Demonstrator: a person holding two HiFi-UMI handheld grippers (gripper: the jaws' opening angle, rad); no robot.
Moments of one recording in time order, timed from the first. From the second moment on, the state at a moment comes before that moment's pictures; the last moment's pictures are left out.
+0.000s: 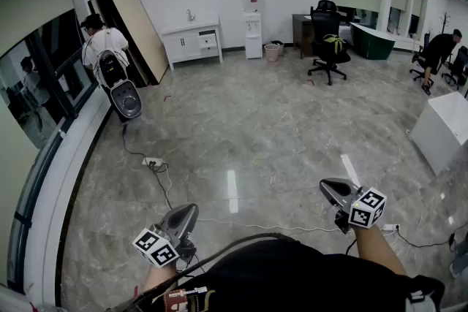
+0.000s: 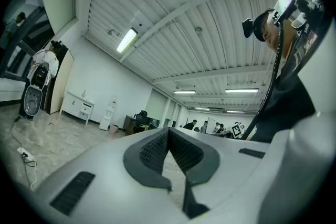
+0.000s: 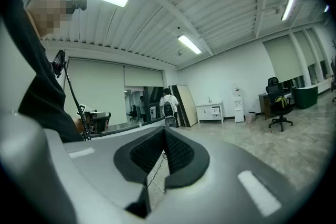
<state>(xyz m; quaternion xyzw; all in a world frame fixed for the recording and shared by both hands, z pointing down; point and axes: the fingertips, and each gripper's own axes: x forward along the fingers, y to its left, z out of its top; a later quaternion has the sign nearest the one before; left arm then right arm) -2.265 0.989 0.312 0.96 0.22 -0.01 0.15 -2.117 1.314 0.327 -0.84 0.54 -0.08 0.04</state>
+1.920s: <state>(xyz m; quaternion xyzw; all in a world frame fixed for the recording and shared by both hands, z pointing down) -2.225 1.153 0.328 0.96 0.21 0.02 0.17 -2.074 1.474 0.371 -0.83 0.53 -0.12 0.11</state>
